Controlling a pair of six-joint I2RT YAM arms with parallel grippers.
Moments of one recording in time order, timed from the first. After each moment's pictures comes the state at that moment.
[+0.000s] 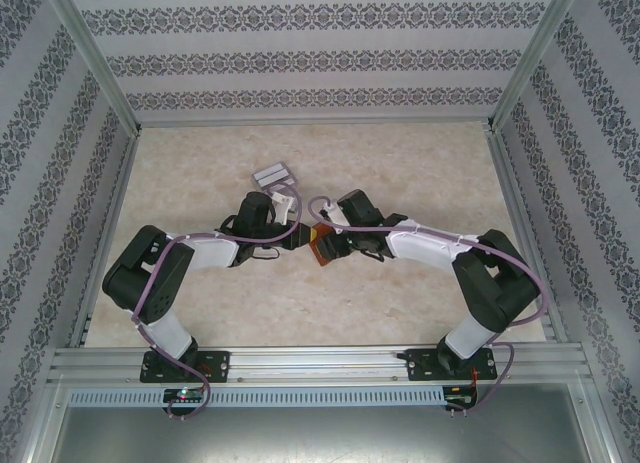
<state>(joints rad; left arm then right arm) -0.46 1.69 0.73 0.37 0.60 -0.48 0.65 1.64 0.93 -0.25 -0.21 0.14</state>
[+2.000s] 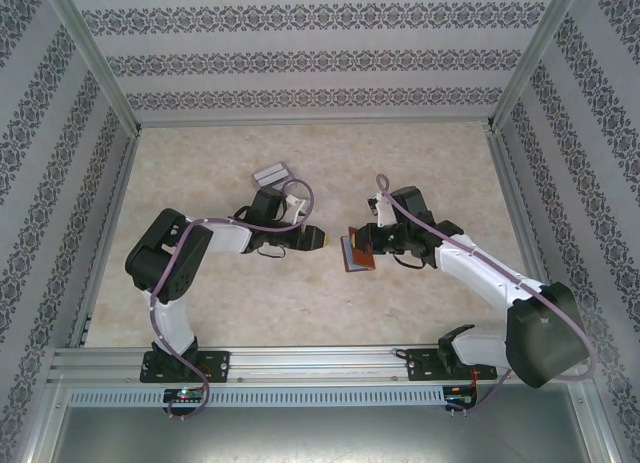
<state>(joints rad) -0.46 1.87 0.89 0.21 0.76 -0.44 0.42 1.28 0.76 -0.37 -0.50 0.48</state>
